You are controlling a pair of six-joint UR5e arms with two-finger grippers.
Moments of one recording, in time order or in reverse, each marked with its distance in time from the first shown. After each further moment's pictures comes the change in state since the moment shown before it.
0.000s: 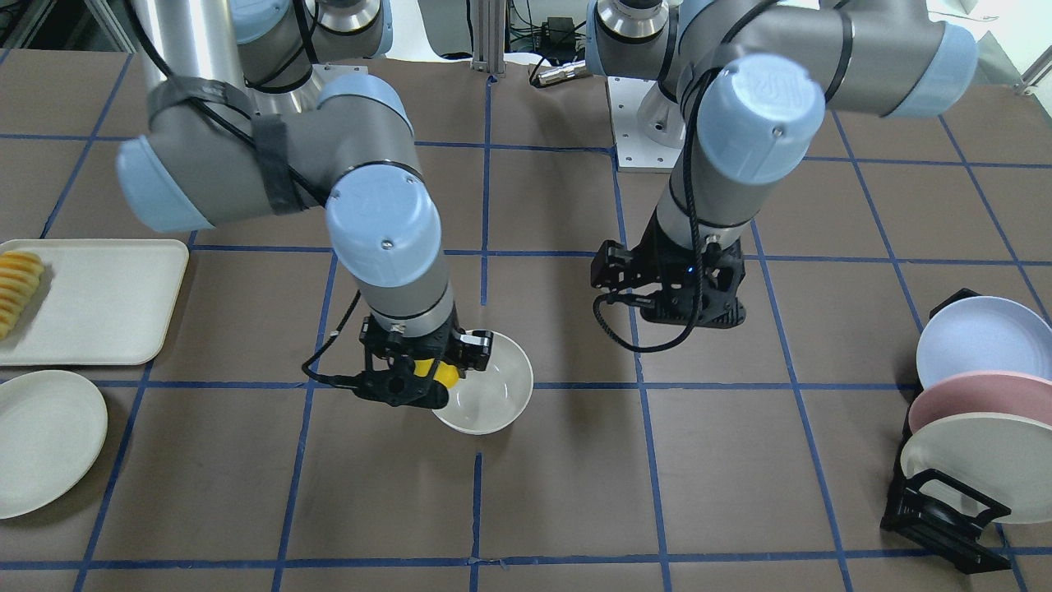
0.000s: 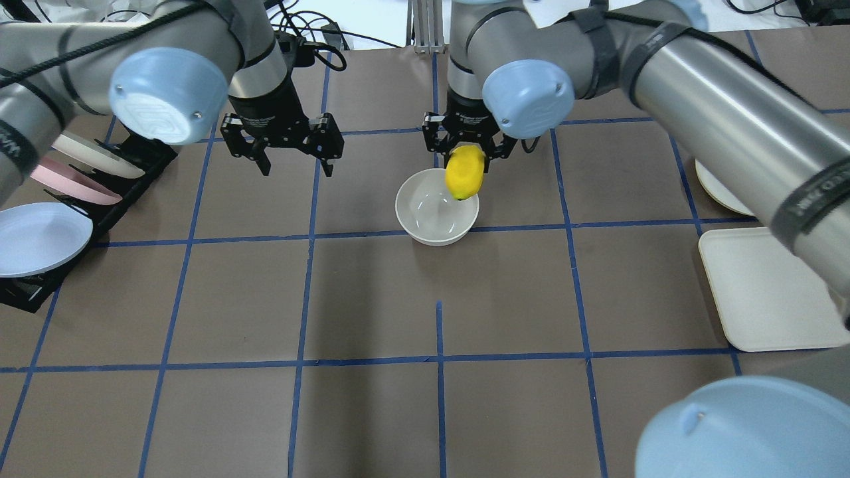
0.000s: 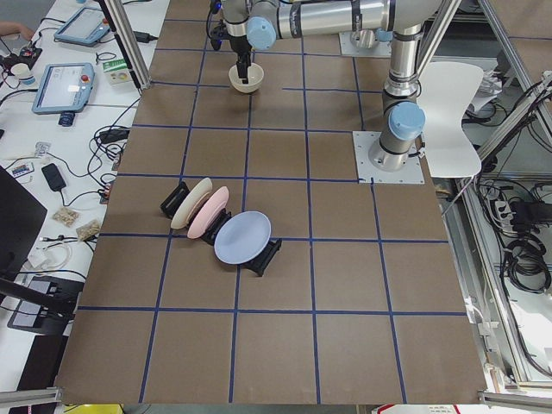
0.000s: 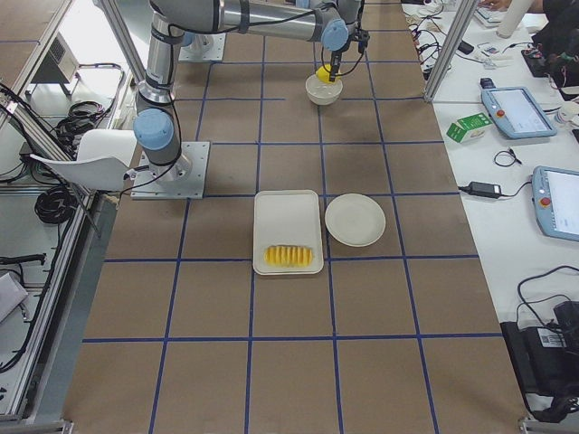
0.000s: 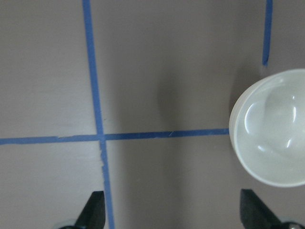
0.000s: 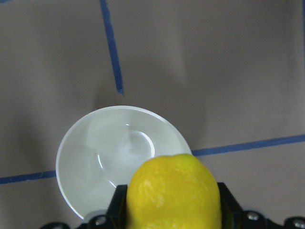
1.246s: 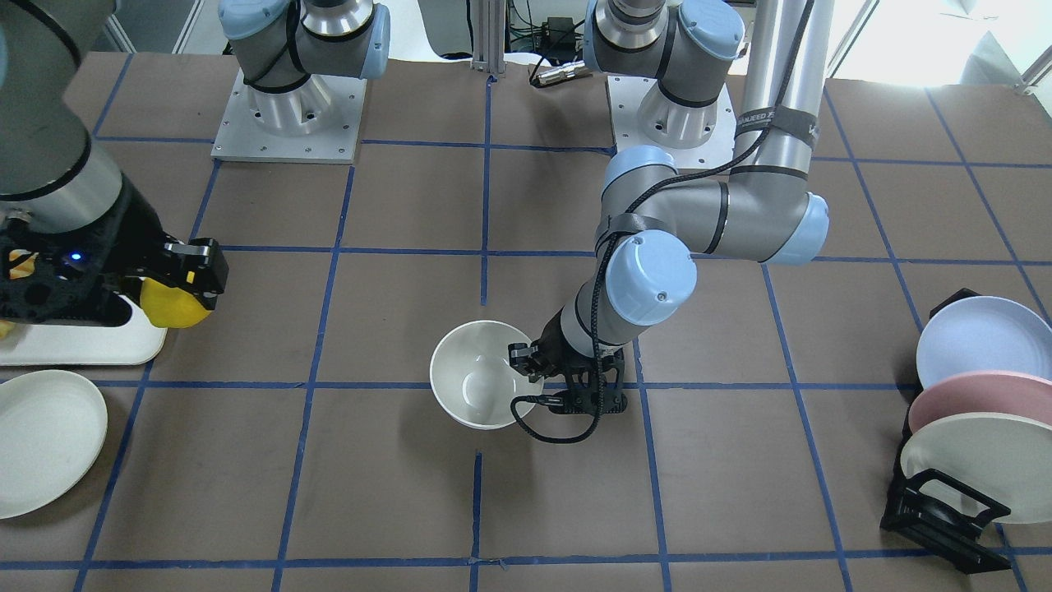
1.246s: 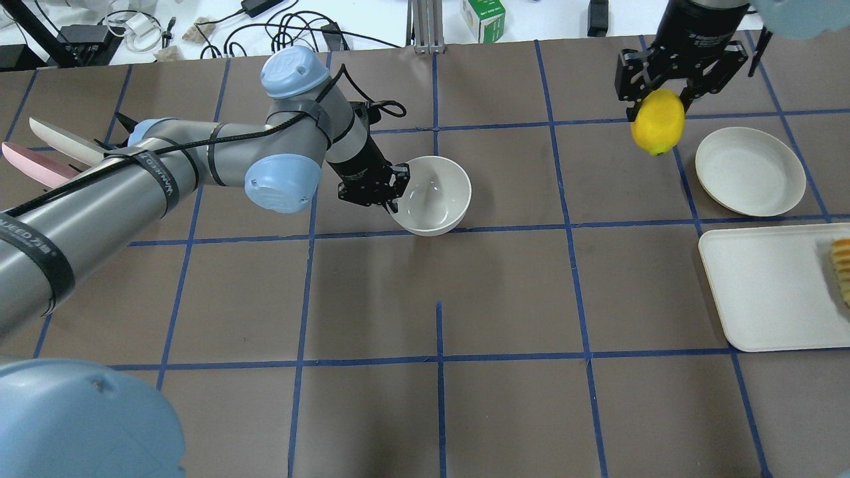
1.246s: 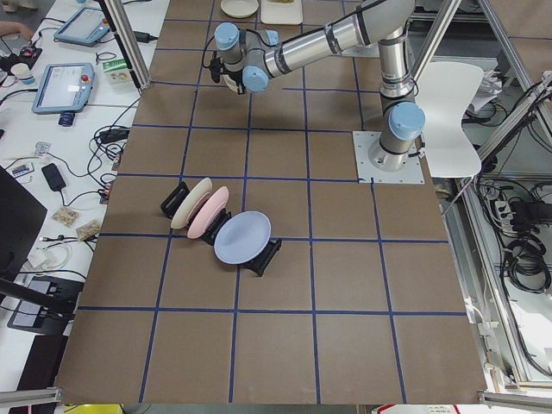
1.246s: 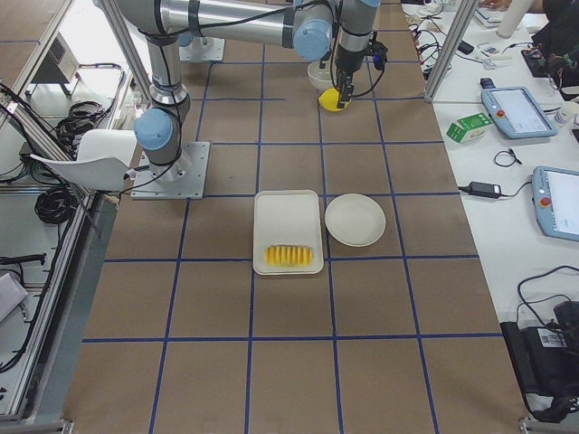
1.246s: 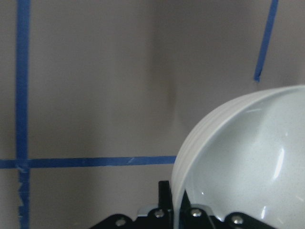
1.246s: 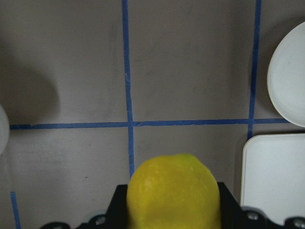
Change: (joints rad) left arm -0.097 -0.272 -0.159 0.478 -0.277 -0.268; right arm -0.354 -0.271 -0.002 0.294 -0.091 -0.476
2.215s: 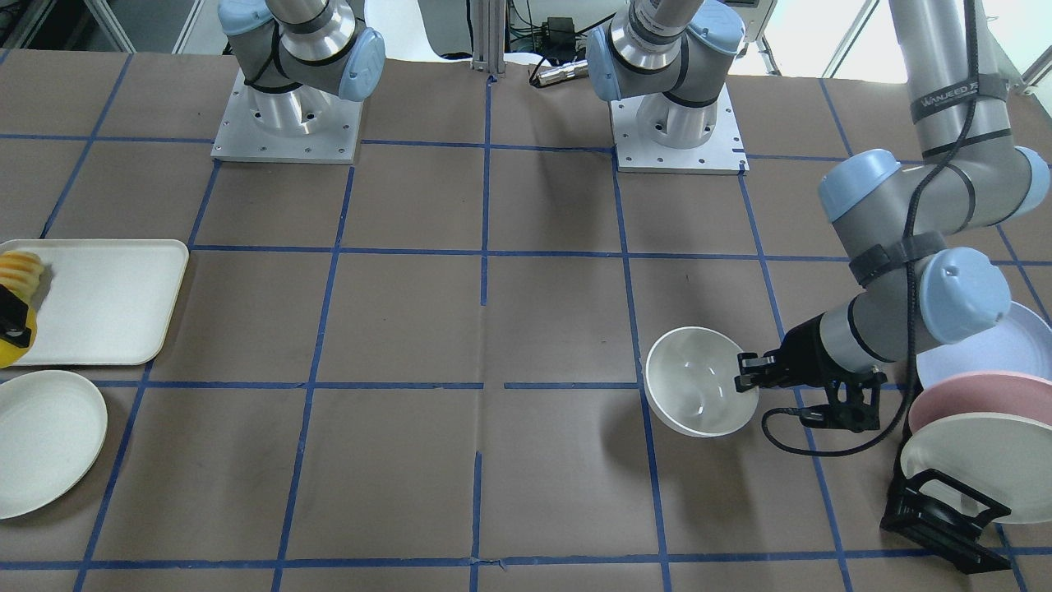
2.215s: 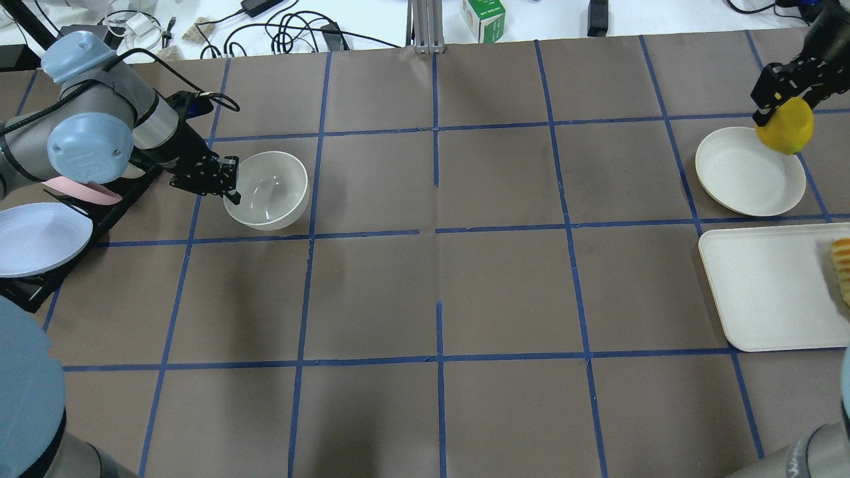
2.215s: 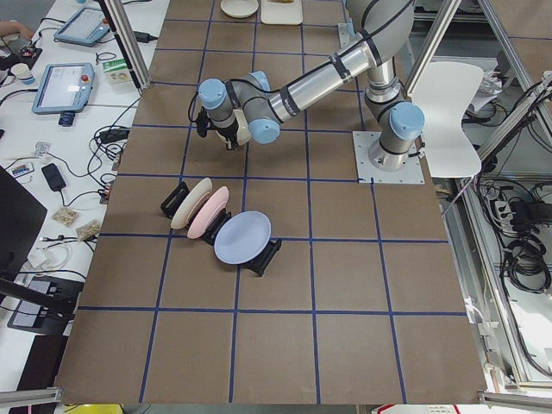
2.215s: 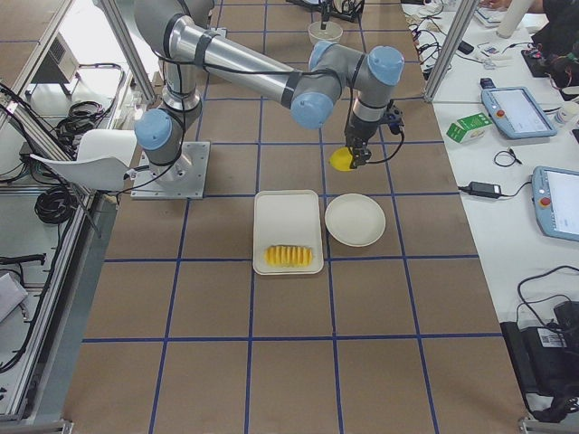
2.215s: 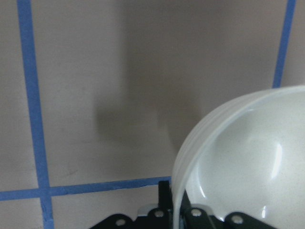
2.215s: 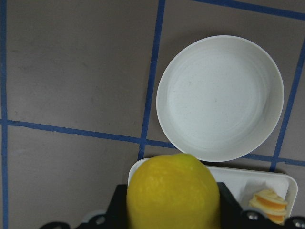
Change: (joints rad) left arm 0.433 0.087 0.002 -0.222 0.049 0.503; right arm -0.339 0.088 -0.006 -0.080 -0.010 -0.499
